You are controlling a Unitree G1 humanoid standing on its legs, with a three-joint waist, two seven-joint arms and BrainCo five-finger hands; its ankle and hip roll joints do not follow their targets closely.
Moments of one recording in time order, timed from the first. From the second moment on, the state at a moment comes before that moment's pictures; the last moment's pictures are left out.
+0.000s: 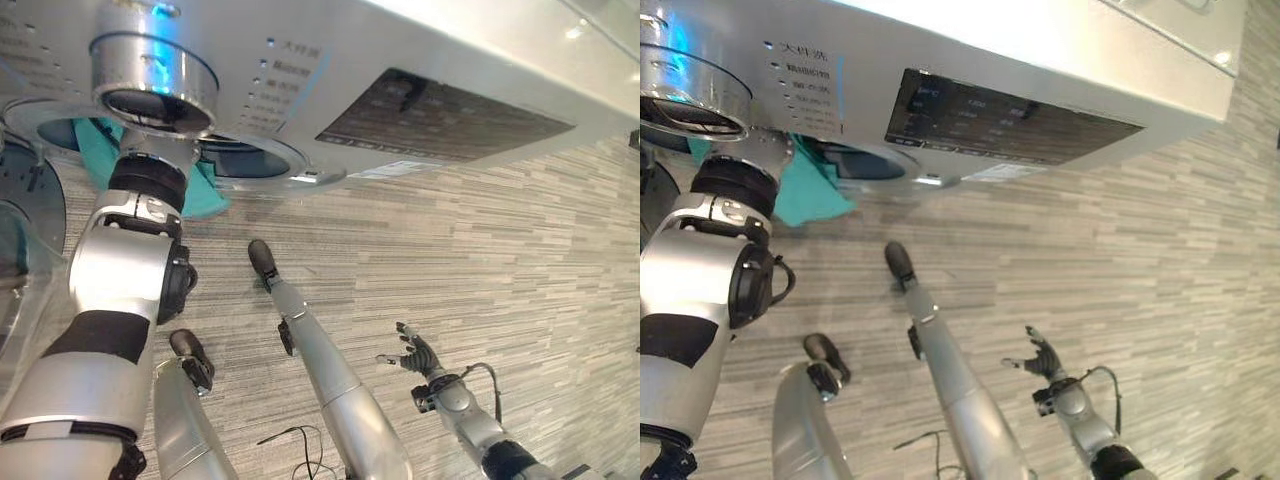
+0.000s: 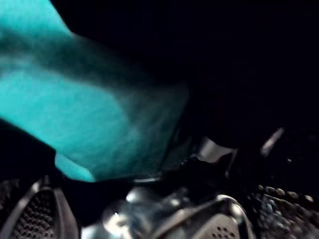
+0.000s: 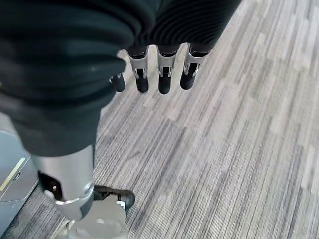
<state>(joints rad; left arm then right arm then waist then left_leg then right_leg) -1.50 0.42 -0.17 1.04 -1.16 -0.41 0.39 -0.11 -0.41 0.42 0.59 0.18 -0.11 -0.15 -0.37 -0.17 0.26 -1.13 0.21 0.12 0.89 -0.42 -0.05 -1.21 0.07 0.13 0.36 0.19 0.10</state>
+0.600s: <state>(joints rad) -1.50 0.44 -0.51 0.93 -1.09 -0.42 0.36 -0.09 -0.49 0.36 0.45 0.10 -0.10 -0.13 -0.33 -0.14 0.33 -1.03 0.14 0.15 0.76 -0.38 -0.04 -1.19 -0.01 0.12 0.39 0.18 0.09</state>
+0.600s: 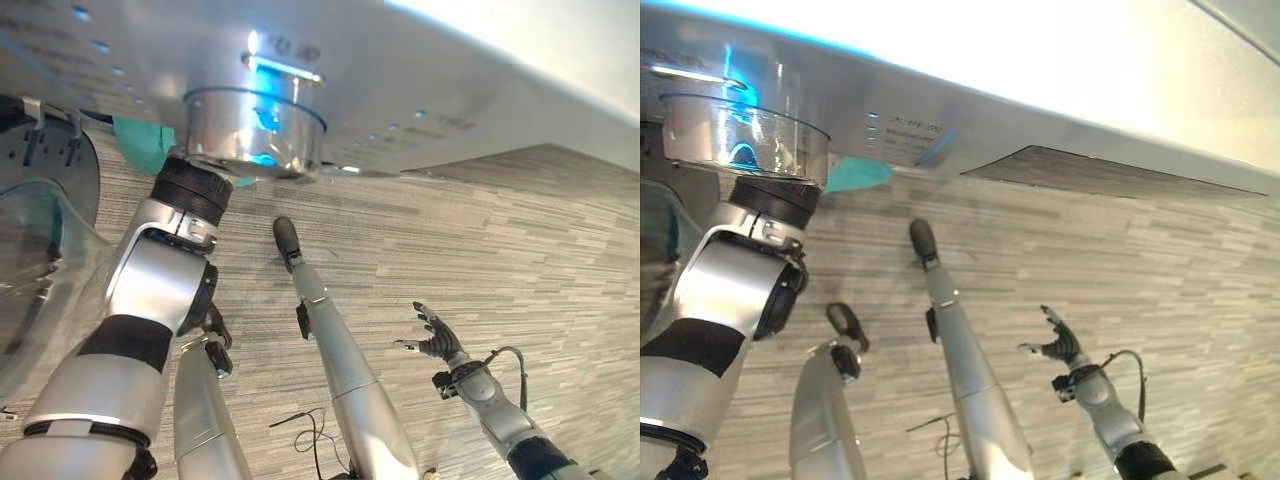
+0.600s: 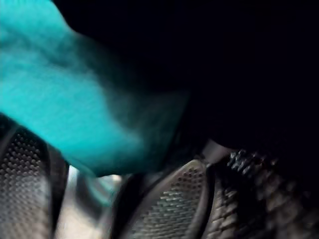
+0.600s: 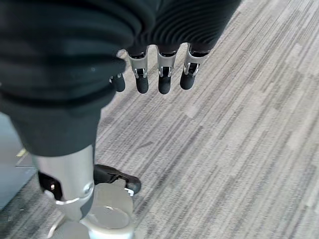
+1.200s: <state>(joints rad) -1.72 0.66 -1.34 0.79 0.13 -0.05 0.03 -0.11 -0.63 0.31 0.58 0.11 -0.11 -0.06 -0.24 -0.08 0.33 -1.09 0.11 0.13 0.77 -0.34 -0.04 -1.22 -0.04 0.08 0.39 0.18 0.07</state>
